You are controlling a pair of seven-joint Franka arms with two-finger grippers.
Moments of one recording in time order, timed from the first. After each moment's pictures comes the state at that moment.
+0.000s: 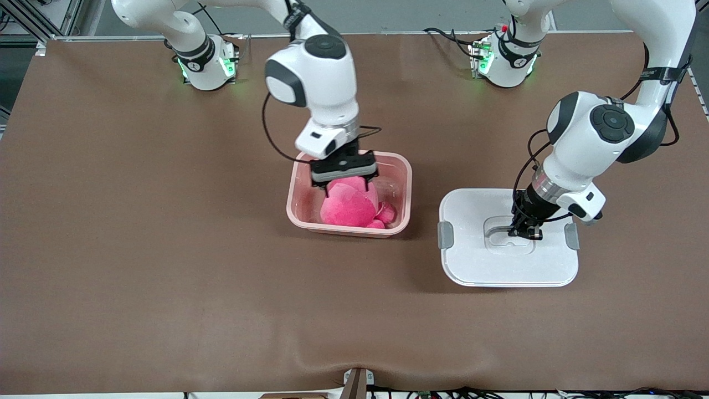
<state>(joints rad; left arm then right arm) 0.42 0.26 -0.71 -2.00 0.20 2.48 -1.90 0.78 0.39 -0.04 -1.61 -0.28 2.31 0.76</state>
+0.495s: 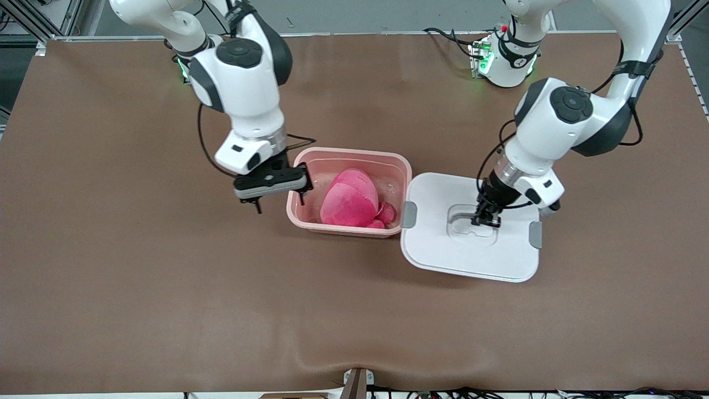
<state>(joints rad) 0.42 0.26 -0.86 -2.00 0.20 2.48 -1.92 0.59 0.21 -0.04 -1.78 -0.28 2.31 0.45</state>
